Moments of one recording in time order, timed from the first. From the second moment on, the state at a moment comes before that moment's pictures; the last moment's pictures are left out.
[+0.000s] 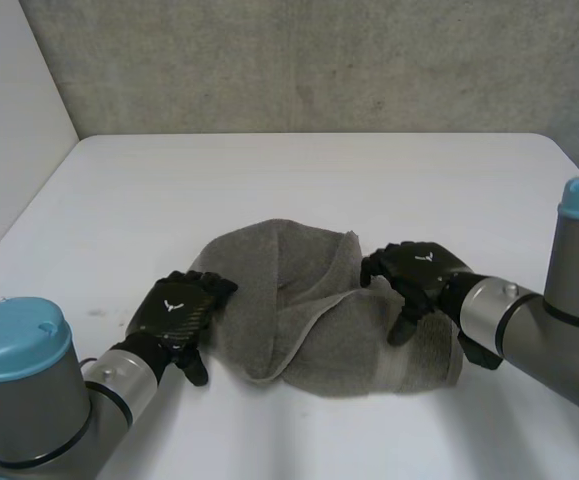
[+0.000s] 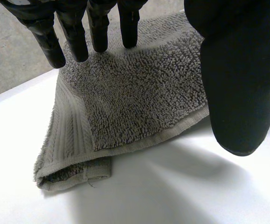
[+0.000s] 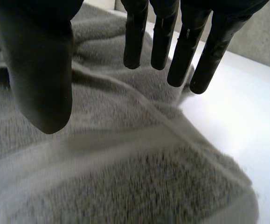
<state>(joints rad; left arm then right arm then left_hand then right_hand) 4.28 -1.89 -2.00 3.56 -1.44 3.34 1.91 -1.18 1.60 0.09 1.19 2.91 0.23 0.23 0.23 0.23 0.06 0.49 0.50 0.50 0.50 0.29</state>
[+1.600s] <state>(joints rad) 4.36 -1.82 -1.84 3.57 -1.45 3.33 1.96 -0.70 0.98 0.43 1.11 3.00 1.19 1.22 1.22 1.22 1.02 0.99 0.88 0.76 0.78 0.84</state>
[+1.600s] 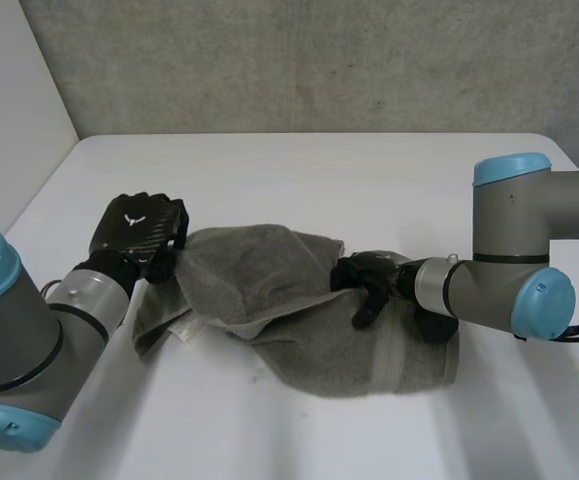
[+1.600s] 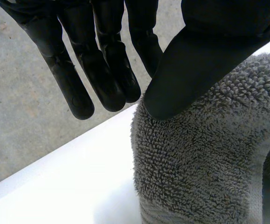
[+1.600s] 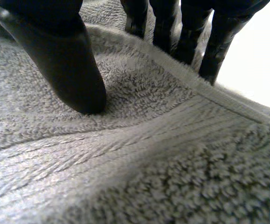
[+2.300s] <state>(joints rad) 4.36 -2.00 -1.67 3.54 -1.45 3.31 1.94 -0.91 1.23 0.37 1.06 3.00 0.84 0.84 0.84 0.87 0.69 1.32 1.30 0.76 0.78 1.15</state>
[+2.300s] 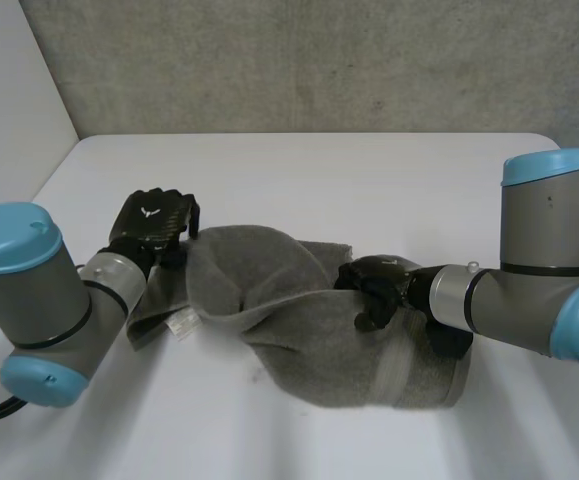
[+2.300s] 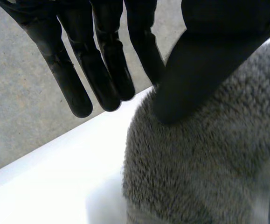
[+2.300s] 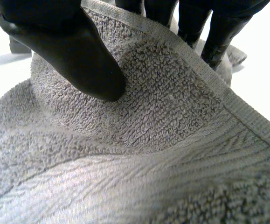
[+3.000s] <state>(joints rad) 4.24 -1.69 -2.08 3.52 -1.44 3.28 1.94 -1.12 1.35 0.24 1.06 3.11 0.18 0.17 0.17 0.17 0.03 1.32 1.30 0.76 0.78 1.15</state>
